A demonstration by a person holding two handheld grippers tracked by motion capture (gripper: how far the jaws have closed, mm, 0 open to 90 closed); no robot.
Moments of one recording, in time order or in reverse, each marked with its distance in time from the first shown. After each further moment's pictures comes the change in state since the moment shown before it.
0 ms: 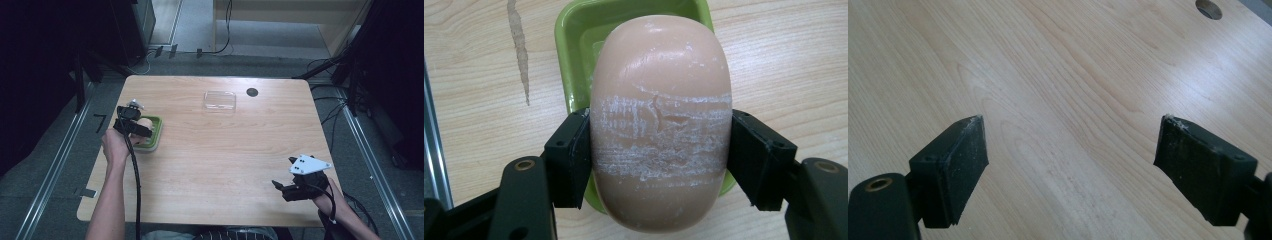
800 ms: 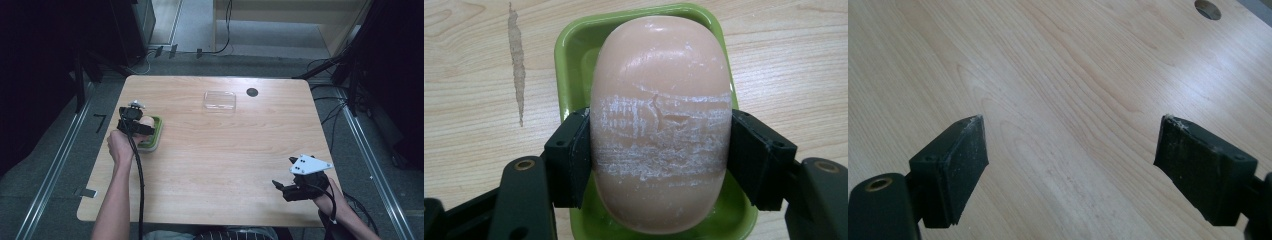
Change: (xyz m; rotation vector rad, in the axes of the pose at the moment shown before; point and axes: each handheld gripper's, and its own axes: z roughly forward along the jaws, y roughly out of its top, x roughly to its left) left arm 0.000 0.001 0.018 -0.072 0.008 -0.051; right arm 0.000 -0.001 -0.001 -0.005 -0.001 0.004
